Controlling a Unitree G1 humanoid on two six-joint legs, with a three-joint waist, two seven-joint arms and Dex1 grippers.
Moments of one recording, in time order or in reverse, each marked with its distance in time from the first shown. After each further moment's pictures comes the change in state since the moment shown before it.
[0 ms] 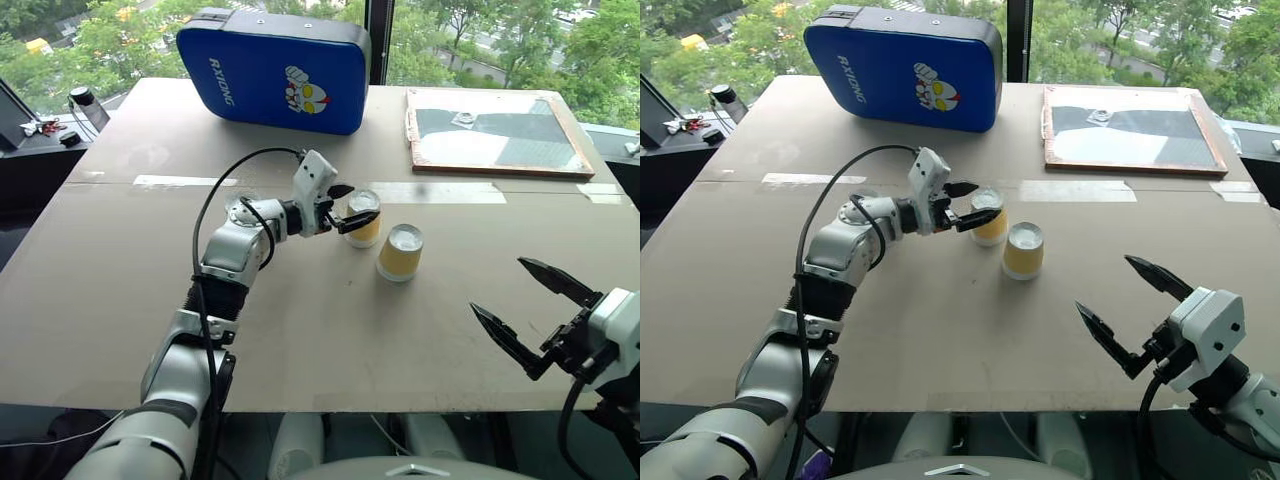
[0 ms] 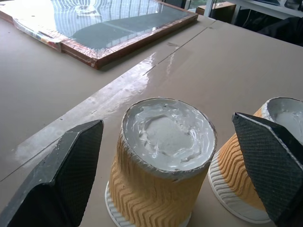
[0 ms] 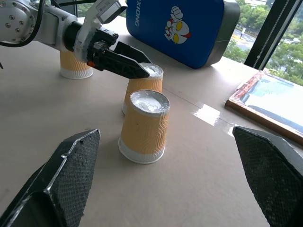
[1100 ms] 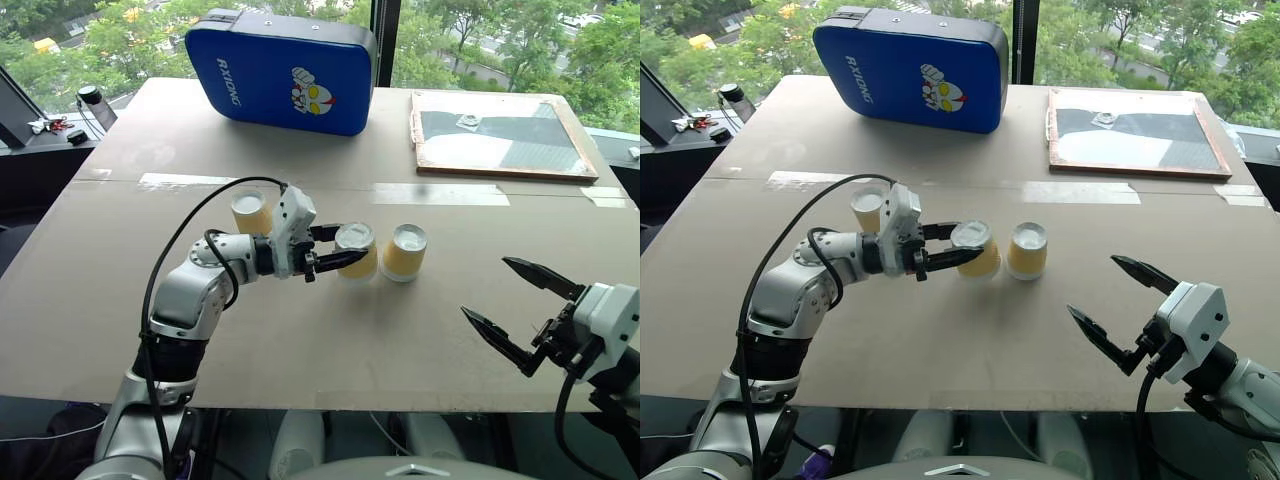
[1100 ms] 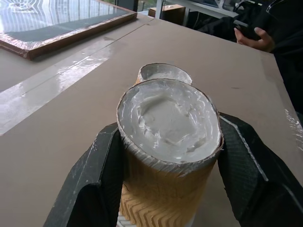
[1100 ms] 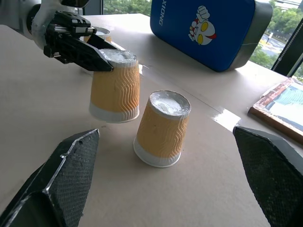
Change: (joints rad) left arm 0.323 0.116 0.073 -0.505 -0.110 0.152 -0.082; right arm -0.072 -0.104 0.070 0.085 0.018 -0.033 0.024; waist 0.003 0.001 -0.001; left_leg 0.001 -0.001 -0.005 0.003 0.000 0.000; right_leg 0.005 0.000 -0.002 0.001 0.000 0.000
